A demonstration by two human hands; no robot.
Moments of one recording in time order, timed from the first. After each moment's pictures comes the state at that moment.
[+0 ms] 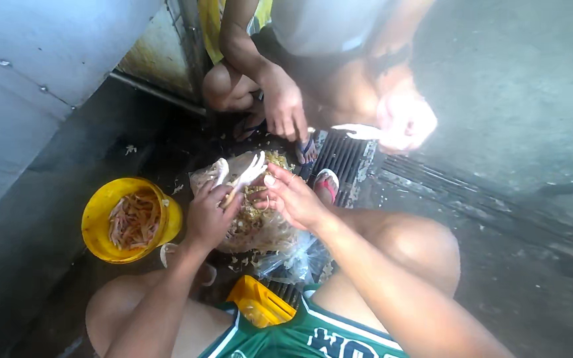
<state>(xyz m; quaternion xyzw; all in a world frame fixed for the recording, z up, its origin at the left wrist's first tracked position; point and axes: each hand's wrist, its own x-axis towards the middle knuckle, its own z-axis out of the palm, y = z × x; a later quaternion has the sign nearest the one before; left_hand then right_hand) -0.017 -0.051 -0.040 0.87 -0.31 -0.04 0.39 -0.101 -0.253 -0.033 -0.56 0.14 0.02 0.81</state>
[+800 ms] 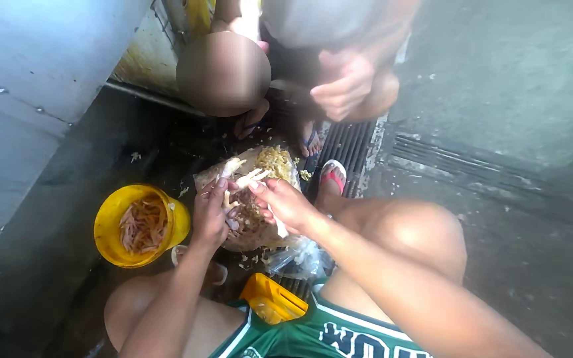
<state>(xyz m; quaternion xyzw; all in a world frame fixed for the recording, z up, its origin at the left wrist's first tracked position) -0.022 -0.071 -0.034 0.53 -0.03 -0.29 0.80 -0.099 -0.233 -0.027 -0.60 0.24 0.11 0.76</state>
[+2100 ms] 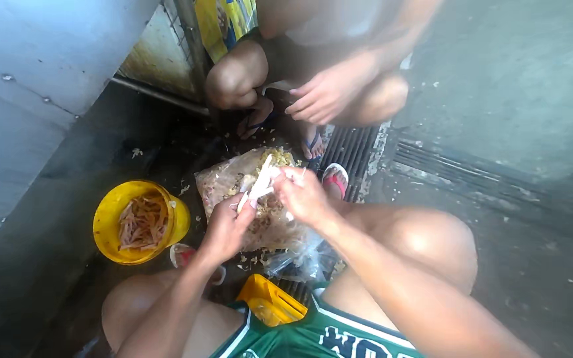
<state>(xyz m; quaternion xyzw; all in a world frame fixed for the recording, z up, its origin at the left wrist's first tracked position) -0.035 -0.057 -0.021 0.75 -0.23 -0.31 0.54 -0.098 -0.253 -0.021 -0.77 0.23 -0.04 0.60</state>
